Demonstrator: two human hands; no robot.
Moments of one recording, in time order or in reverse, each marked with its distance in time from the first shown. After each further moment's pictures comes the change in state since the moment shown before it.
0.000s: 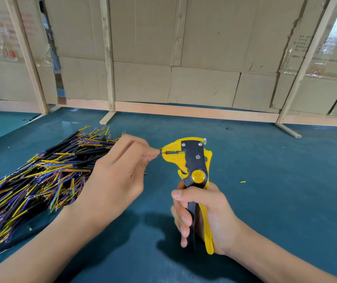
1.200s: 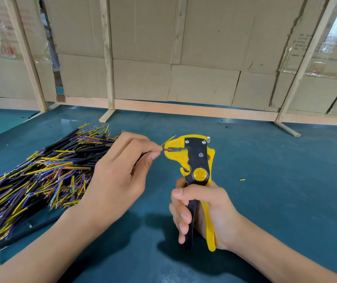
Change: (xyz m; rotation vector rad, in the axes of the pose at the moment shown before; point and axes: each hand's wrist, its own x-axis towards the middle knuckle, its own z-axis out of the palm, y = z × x) left_hand 0.000 0.008 -0.002 -0.095 0.033 -0.059; right_hand 0.000 -0.006 0.001 0.054 -0.057 0.036
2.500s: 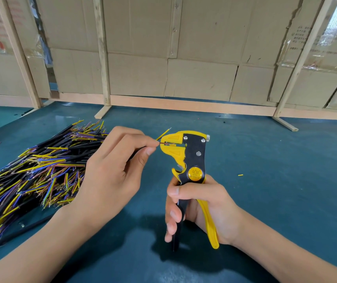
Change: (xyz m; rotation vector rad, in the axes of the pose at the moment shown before) left_hand 0.000 0.001 -0.001 0.026 0.037 0.011; right_hand 0.001 -0.002 -0.006 -0.016 -0.132 -0.011
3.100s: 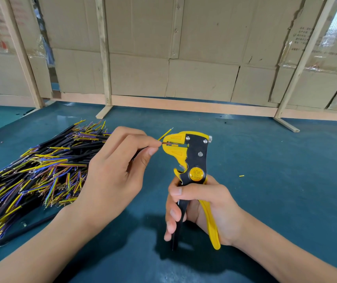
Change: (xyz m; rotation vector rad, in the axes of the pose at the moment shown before) left_hand 0.001 0.002 0.001 0.009 0.010 0.005; right_hand 0.000 0.002 -0.002 0.012 -0.002 -0.012
